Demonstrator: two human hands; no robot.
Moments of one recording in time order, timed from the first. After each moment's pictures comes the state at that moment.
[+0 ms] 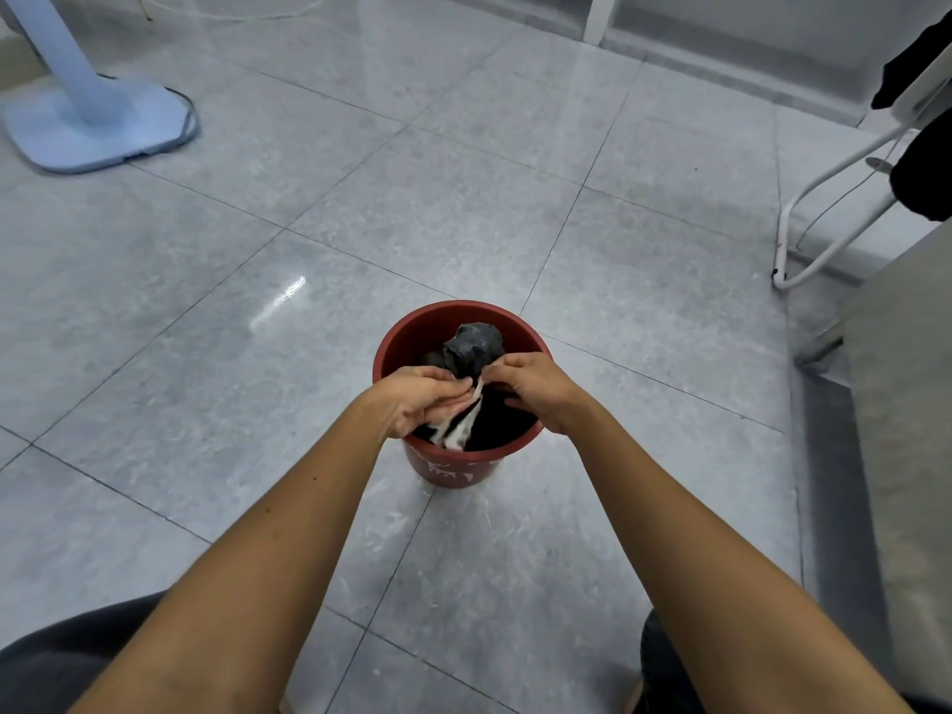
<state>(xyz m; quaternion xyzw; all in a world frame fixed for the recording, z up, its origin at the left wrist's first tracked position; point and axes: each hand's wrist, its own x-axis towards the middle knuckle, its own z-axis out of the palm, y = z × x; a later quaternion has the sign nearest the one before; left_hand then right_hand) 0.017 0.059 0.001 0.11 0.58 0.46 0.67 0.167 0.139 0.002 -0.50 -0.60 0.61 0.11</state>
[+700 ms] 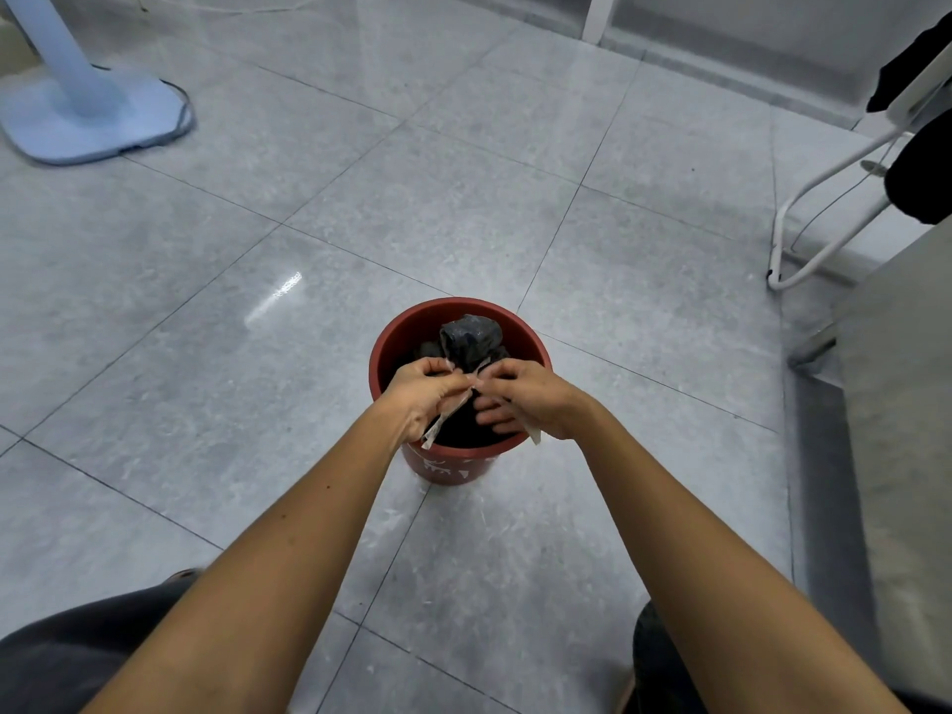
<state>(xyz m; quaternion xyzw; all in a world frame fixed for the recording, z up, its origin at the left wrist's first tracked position) 0.033 0.064 -0.018 0.09 0.57 0.56 0.59 0.178 0.133 0.008 -0.47 -0.59 0.65 0.02</state>
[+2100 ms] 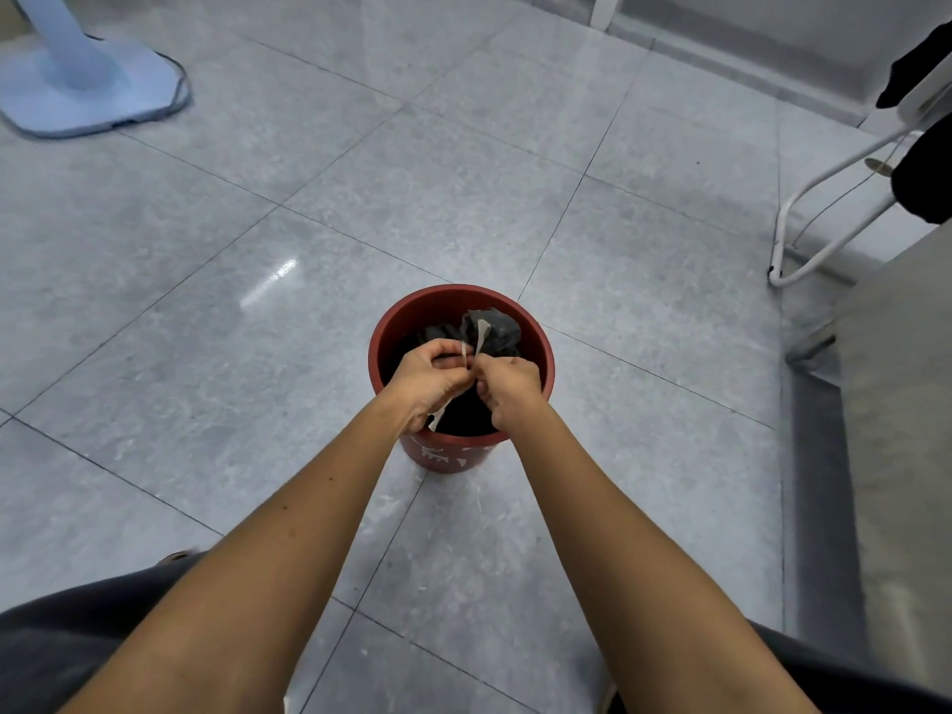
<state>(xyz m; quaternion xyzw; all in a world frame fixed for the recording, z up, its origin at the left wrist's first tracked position) 0.038 0.061 -0.023 0.19 0.59 0.55 0.57 0.130 0.111 -0.012 -0.65 -0.36 0.62 0.26</state>
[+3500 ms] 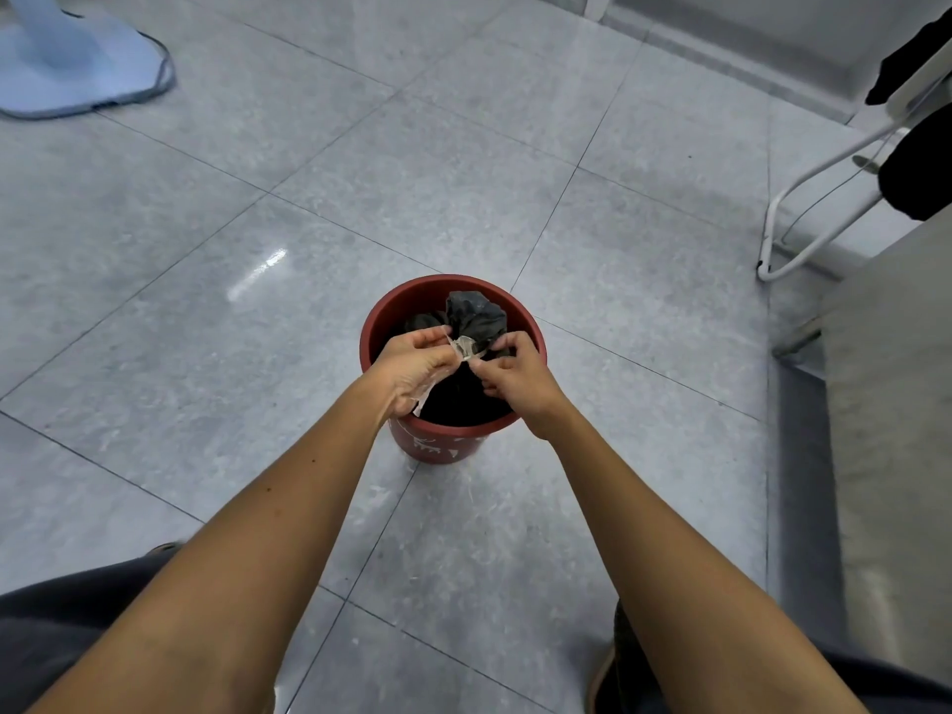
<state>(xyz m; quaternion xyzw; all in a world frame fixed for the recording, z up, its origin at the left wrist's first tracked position) 0.032 0.063 -0.013 0.11 0.55 0.58 0.60 0.172 0.112 -0.009 -0.51 -0.61 0.58 0.18</state>
